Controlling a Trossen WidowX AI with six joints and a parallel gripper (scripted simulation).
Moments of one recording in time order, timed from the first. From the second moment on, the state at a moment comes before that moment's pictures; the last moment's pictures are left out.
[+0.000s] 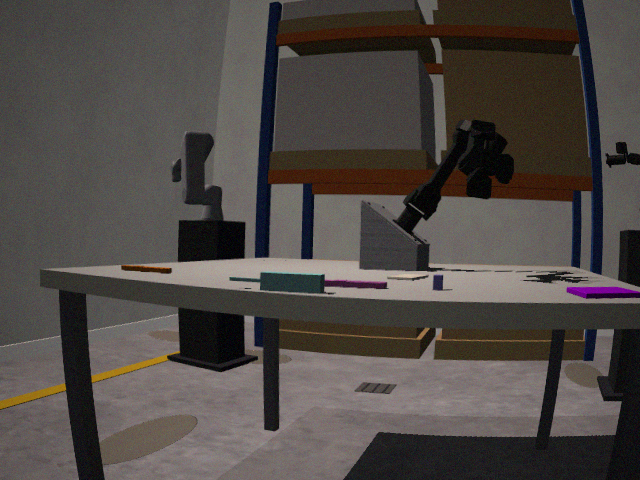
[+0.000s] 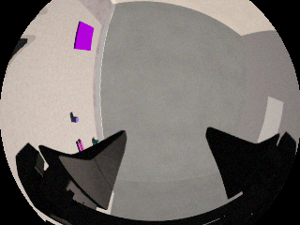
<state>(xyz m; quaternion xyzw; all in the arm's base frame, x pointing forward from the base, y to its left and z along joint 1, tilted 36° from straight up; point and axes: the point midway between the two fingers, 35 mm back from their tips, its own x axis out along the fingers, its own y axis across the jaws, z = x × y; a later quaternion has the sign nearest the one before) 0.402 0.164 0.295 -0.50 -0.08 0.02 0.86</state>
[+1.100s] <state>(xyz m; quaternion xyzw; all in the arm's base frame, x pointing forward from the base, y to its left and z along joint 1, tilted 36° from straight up) 0.462 0.183 0.189 -0.42 0.12 0.21 0.88</state>
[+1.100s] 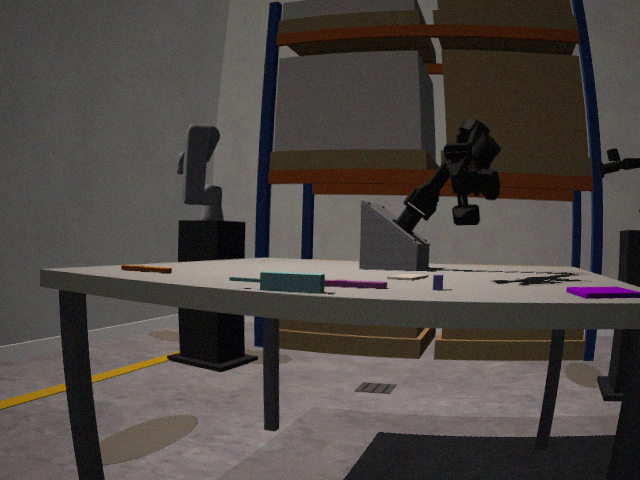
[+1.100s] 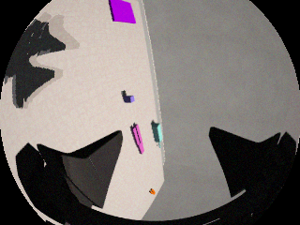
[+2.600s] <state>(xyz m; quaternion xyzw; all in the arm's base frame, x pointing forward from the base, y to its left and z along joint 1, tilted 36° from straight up) 0.420 0.148 0.027 0.09 0.68 0.27 0.68</state>
